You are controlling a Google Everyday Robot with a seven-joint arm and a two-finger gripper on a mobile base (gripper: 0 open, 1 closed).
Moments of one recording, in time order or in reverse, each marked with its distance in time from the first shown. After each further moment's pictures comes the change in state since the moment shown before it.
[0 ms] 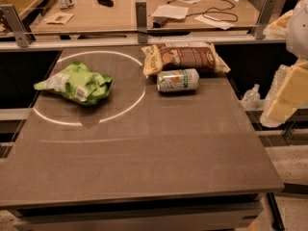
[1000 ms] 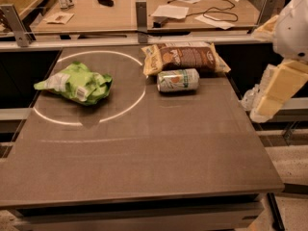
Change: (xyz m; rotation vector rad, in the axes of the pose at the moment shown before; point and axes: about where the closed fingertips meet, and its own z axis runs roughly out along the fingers) arm -0.003 -0.013 0.024 -0.038 -0.047 -0.016
